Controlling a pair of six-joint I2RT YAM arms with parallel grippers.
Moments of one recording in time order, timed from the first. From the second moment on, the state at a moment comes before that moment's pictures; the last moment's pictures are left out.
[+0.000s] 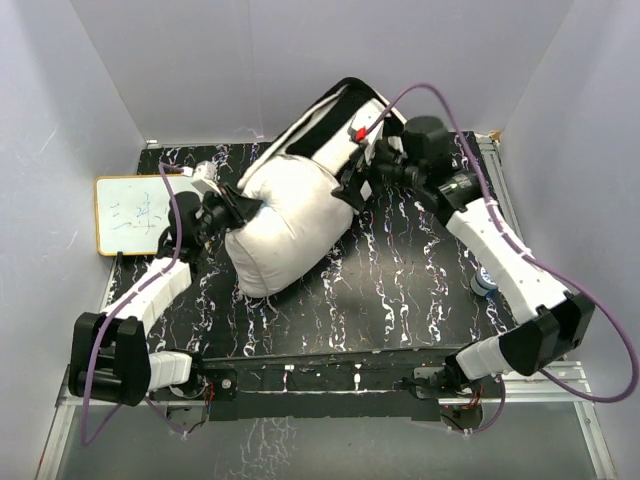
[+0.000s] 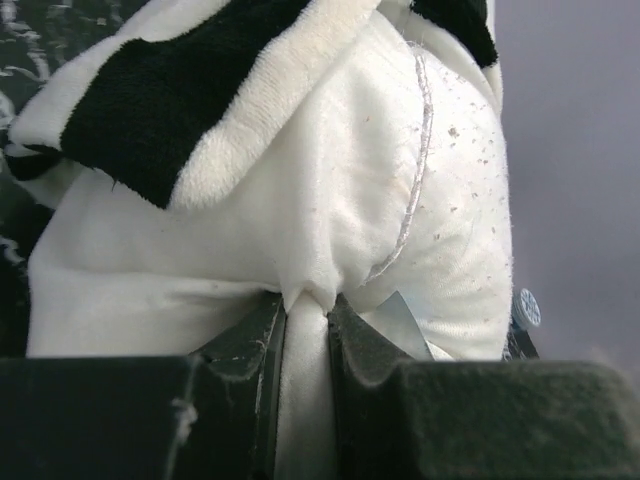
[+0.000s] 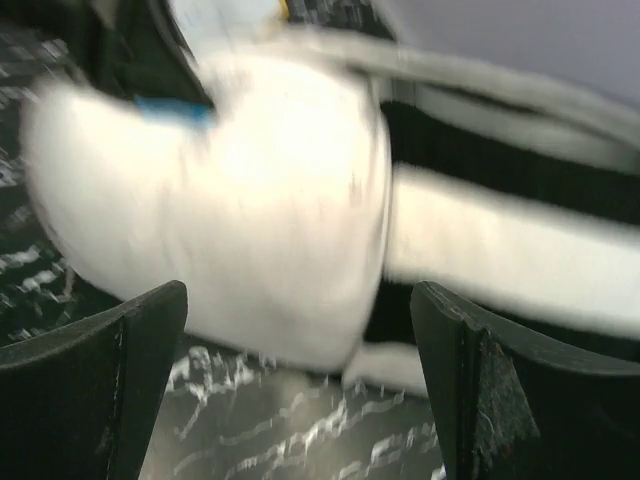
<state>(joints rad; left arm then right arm) -0.21 1.24 0.66 0.40 0.42 -0.60 0.47 1.43 1.62 -0.47 -0.62 -0.38</state>
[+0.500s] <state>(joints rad) -0.08 1.34 0.93 -0.13 0.18 -0.58 0.39 1.52 1.00 0.05 -0.22 -0.20</state>
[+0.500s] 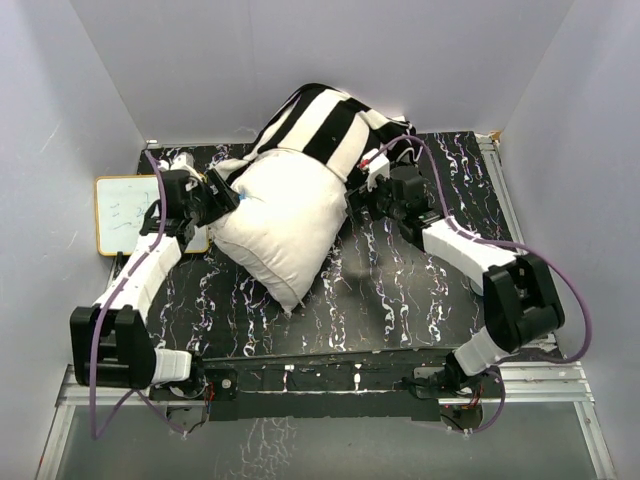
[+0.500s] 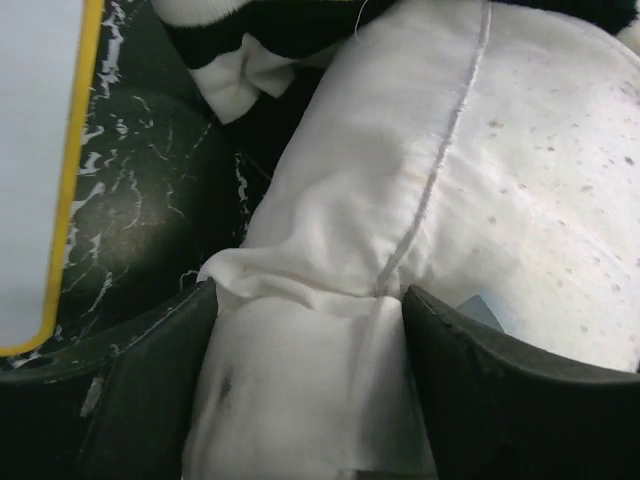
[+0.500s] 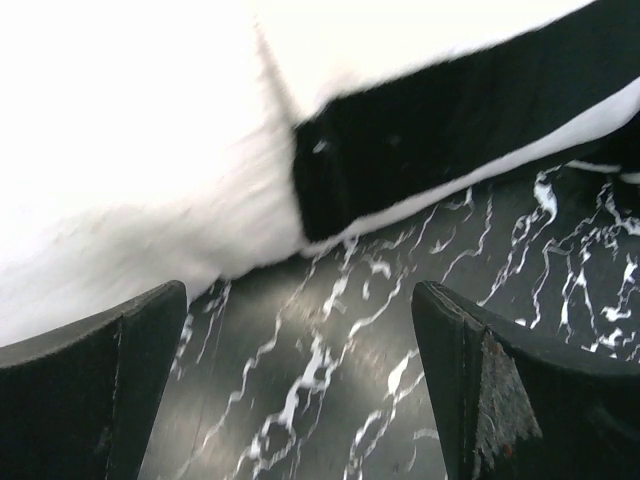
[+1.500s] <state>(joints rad) -0.51 1.11 0.52 -0.09 0.12 -0.81 0.40 1.88 1.01 0.53 -0.06 -0.13</state>
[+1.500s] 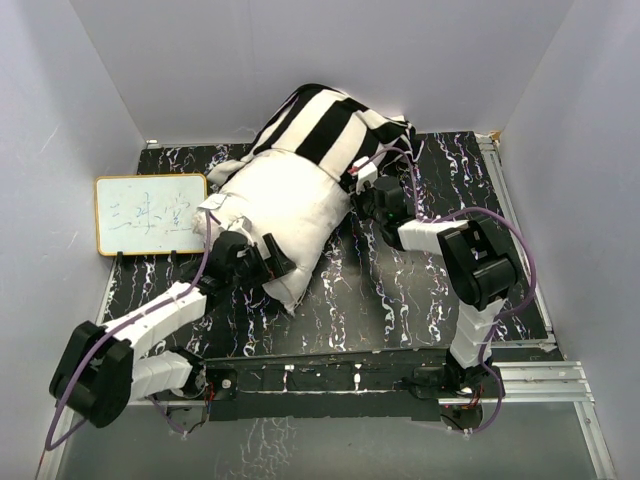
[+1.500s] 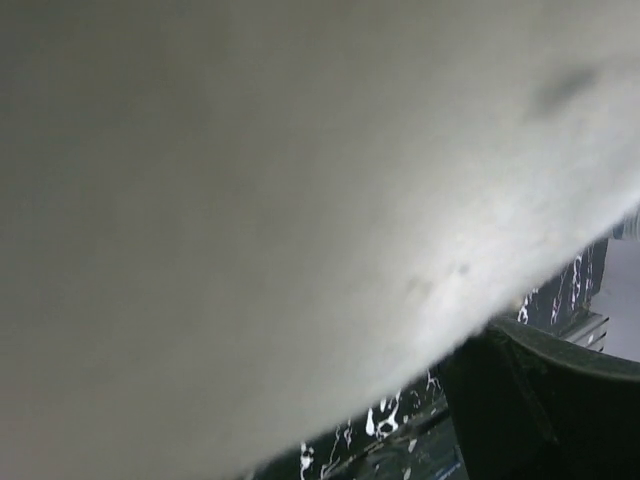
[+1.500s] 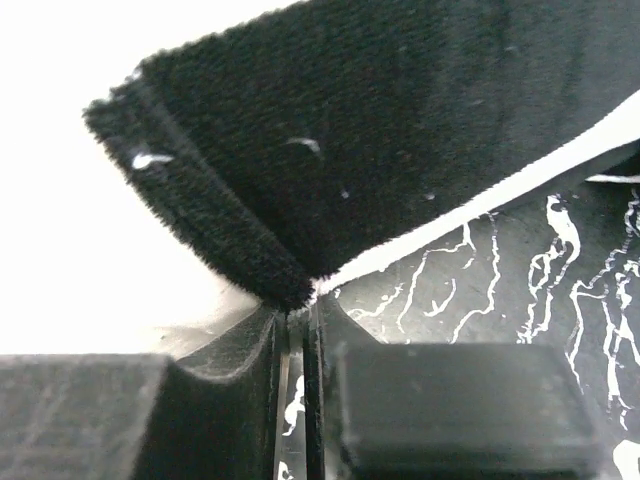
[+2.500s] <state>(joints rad) -0.50 1.16 0.61 0.18 0.09 -0.77 0.46 1.80 1.29 0.24 -1.08 0.15</state>
